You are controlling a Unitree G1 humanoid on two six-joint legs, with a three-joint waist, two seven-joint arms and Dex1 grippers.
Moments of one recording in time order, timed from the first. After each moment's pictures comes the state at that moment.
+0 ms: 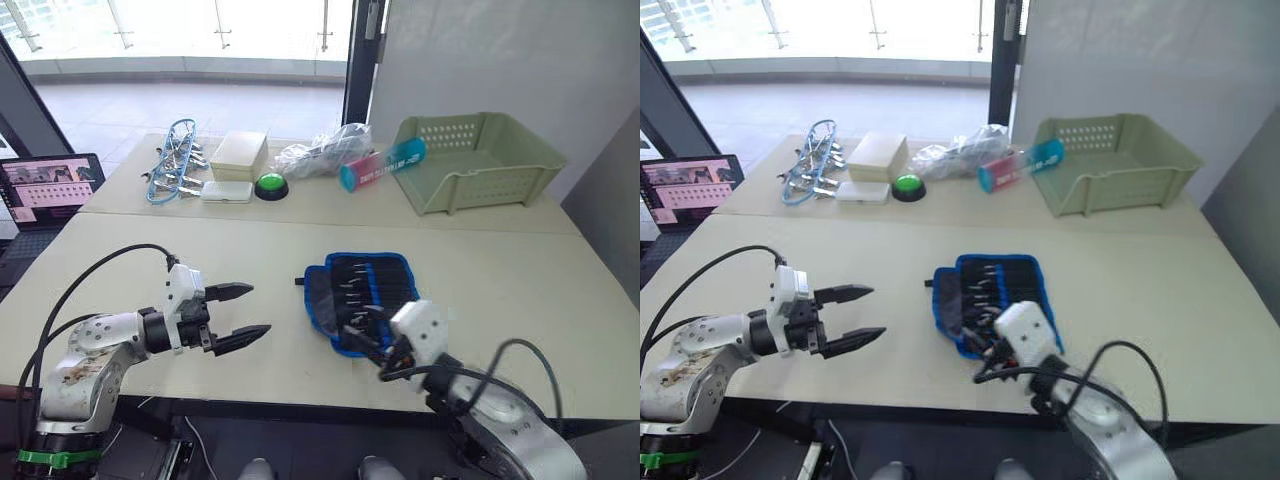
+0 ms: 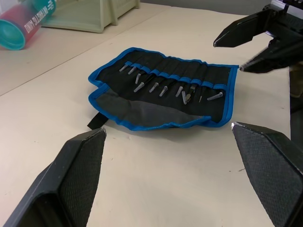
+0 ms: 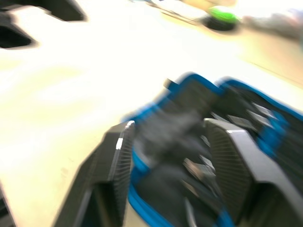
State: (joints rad) left arm -0.16 0.67 0.21 -0.25 -0.48 0.40 -1.14; right arm -0.05 -0.43 0.29 -0.77 0.18 0.61 0.41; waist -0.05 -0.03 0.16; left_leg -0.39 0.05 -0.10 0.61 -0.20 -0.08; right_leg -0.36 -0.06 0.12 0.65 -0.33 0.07
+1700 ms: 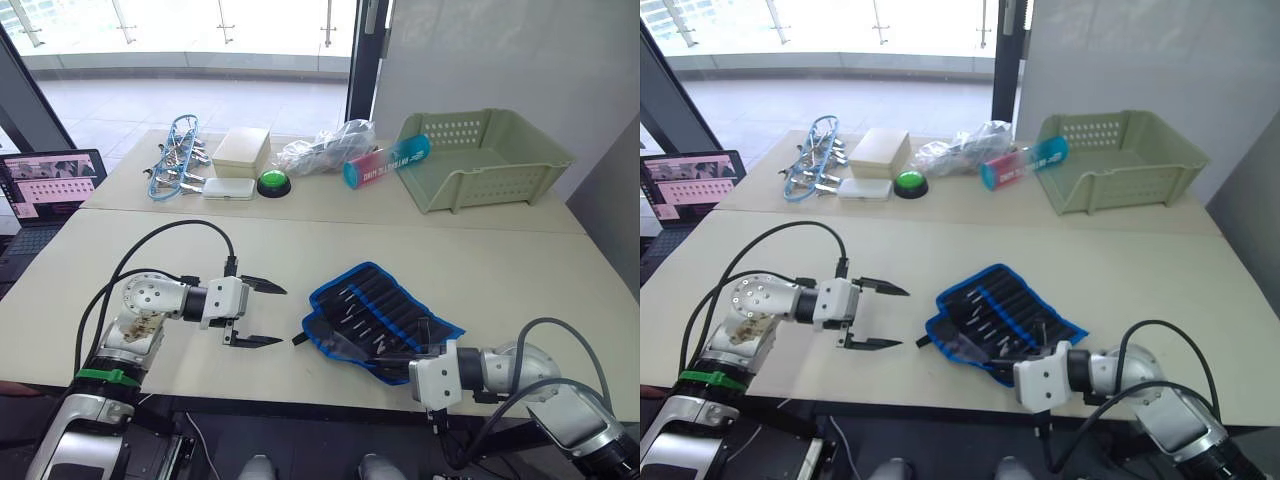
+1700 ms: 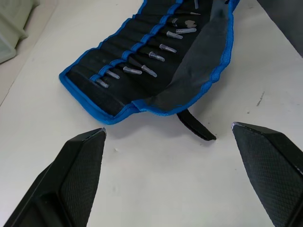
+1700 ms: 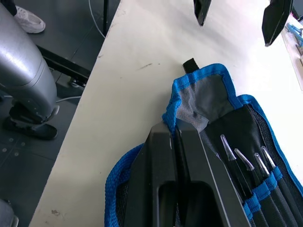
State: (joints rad) left arm -0.57 0.63 -0.16 0.39 -0.20 -0.36 -1.45; right arm -0.11 -0.85 0.26 -0.30 0.06 -0.30 0.92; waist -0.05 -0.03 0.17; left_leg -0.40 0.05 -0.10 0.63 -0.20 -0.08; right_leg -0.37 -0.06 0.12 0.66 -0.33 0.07
